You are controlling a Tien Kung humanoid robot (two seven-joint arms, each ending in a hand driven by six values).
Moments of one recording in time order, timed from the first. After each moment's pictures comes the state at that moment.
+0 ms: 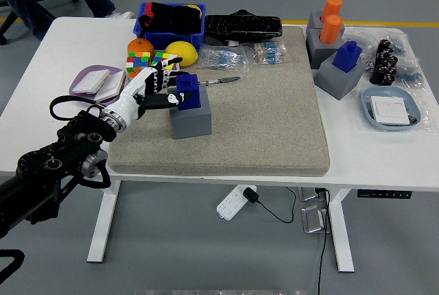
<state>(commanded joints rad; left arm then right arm) -0.73 0.20 -0.58 -0.72 0.69 0.01 -0.33 0.03 -0.34 1.21 0.24 -1.27 0.10 -0.07</state>
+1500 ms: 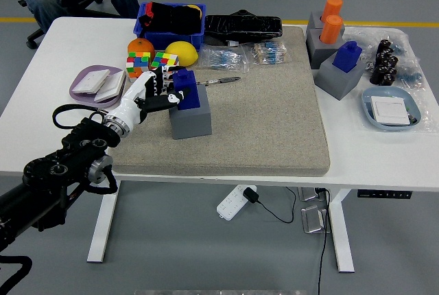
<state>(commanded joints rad) -0.71 0.17 -0.62 -0.72 0.68 0.04 -0.34 0.02 -0.32 1.22 0.24 -1.27 0.10 -0.06</state>
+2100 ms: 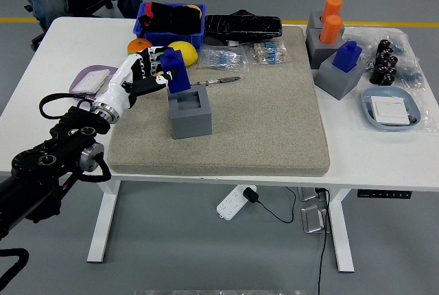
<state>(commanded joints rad) -0.72 0.21 -0.72 -0.73 0.69 0.04 -0.36 0.02 -0.32 1.23 0.24 -1.27 0.10 -0.06</state>
